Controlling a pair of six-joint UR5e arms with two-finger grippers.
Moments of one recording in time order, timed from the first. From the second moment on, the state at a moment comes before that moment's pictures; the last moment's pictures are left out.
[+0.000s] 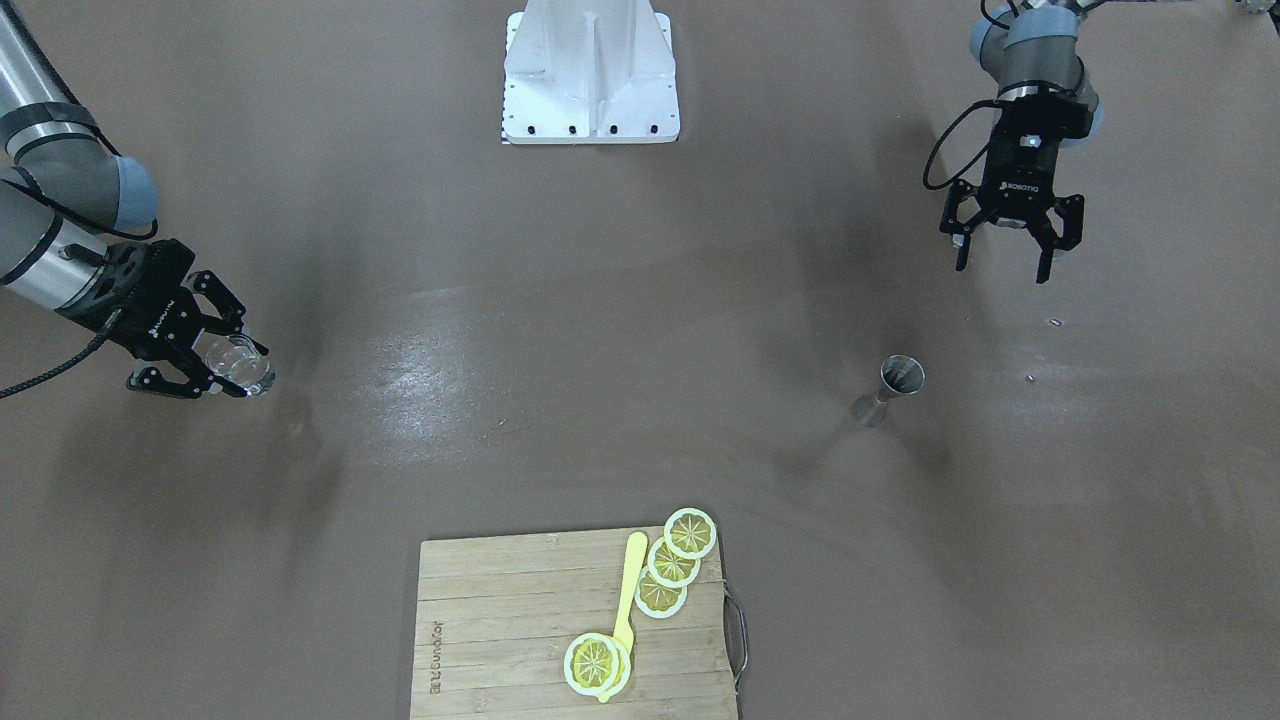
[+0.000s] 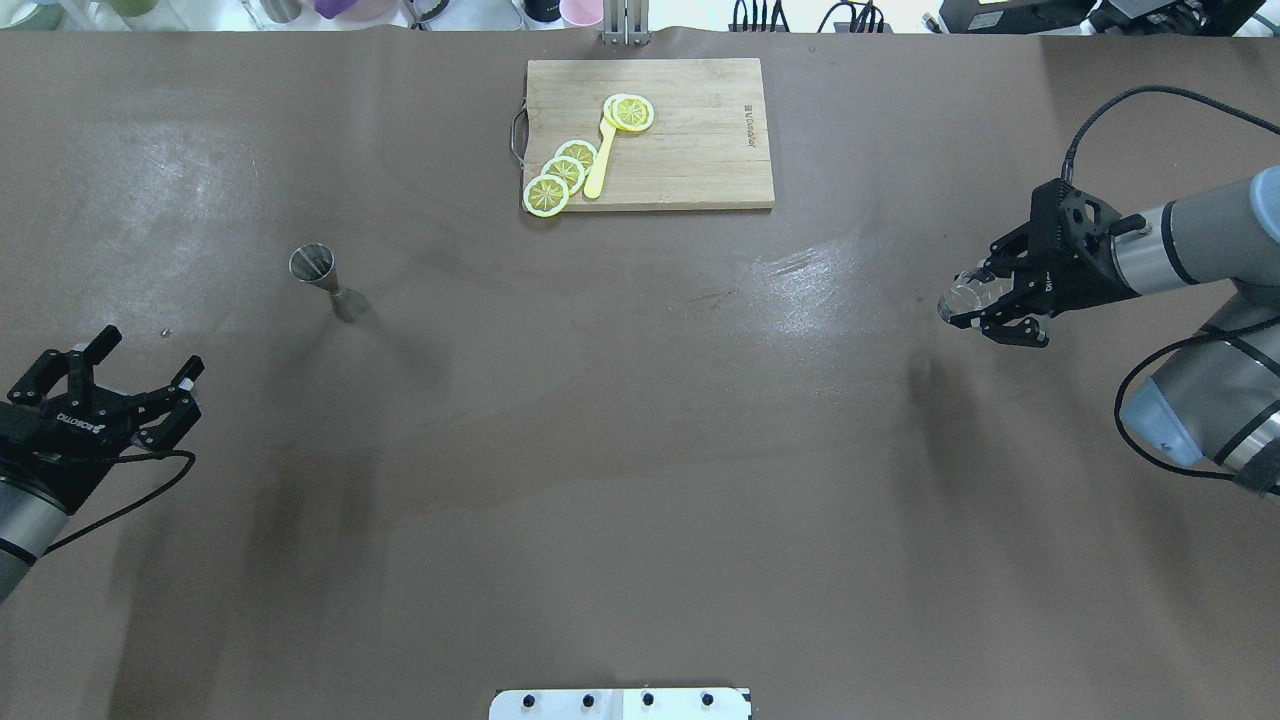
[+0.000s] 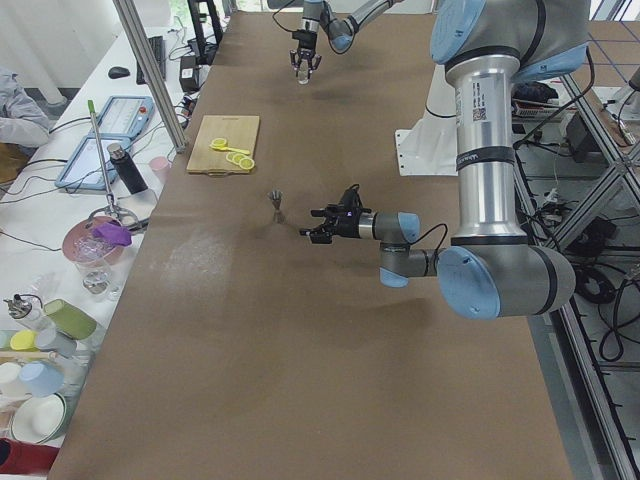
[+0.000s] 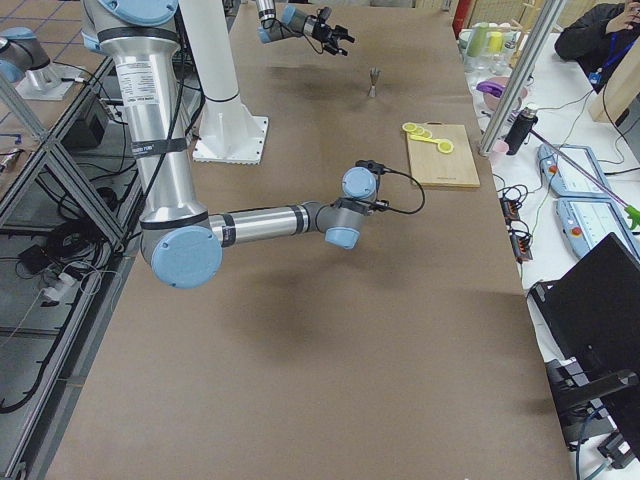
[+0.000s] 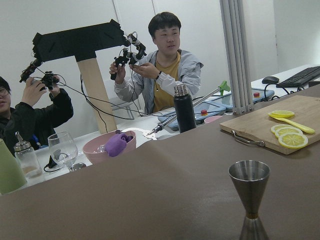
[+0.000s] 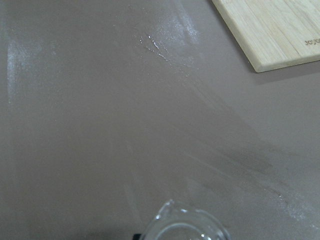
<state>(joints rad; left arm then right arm) -0.25 -1.38 -1.62 -3.20 -0.62 -0.67 0.94 -1.41 1.48 -0.46 2.30 -0.11</state>
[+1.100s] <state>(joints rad) -0.24 -1.56 -1.62 -2.48 -0.49 -1.29 1.04 -1.29 1.52 -0.64 2.41 -0.12</state>
